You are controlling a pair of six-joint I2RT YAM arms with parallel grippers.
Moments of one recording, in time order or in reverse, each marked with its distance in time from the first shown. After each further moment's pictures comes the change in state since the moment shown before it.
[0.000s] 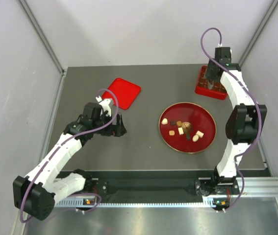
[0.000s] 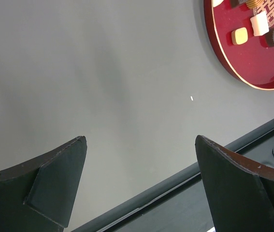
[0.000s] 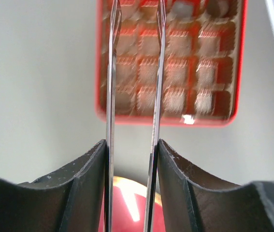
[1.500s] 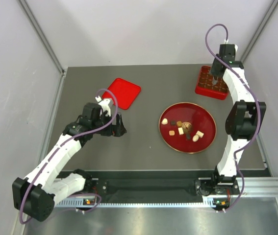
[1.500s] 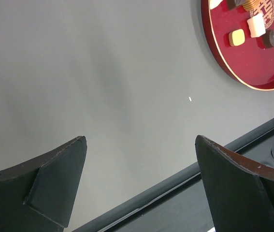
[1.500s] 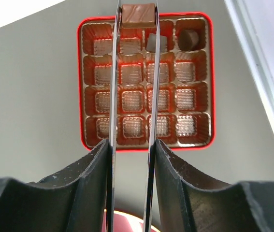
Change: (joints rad) left arm 0.000 -0.015 0.000 0.000 0.001 0.000; right arm -0.044 0.047 0.075 0.036 0.051 0.000
